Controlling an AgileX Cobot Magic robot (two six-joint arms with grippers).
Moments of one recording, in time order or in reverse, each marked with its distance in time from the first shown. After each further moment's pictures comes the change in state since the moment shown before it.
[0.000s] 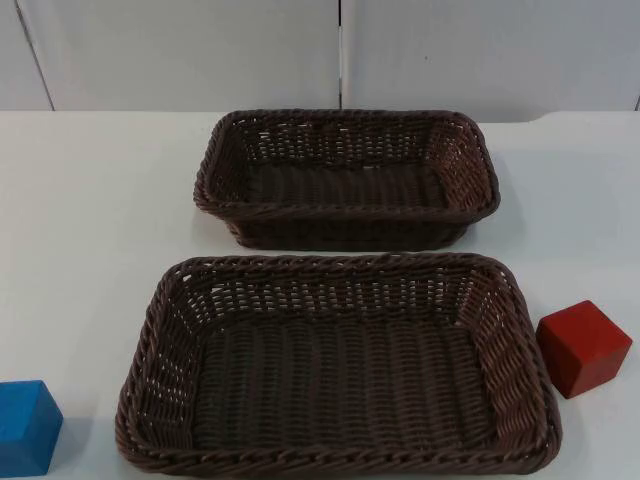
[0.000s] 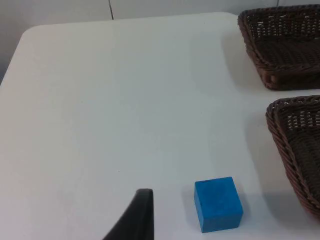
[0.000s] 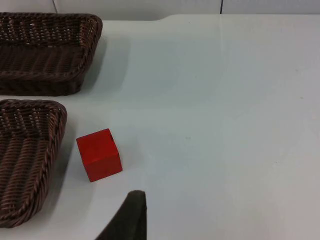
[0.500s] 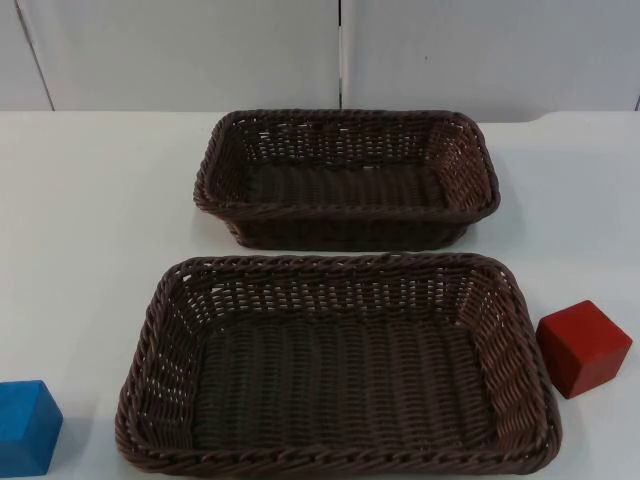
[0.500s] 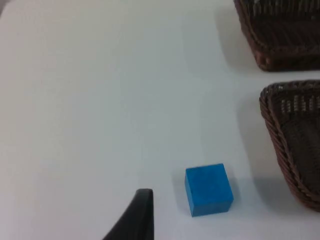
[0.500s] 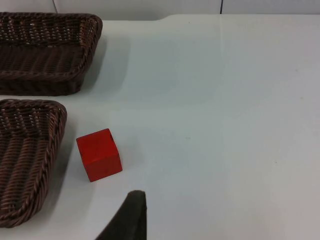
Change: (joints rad) right arm 0.000 0.000 0.000 0.000 0.000 -0.002; left arm 0.000 0.185 -0.048 -0.021 -0.006 -0.002
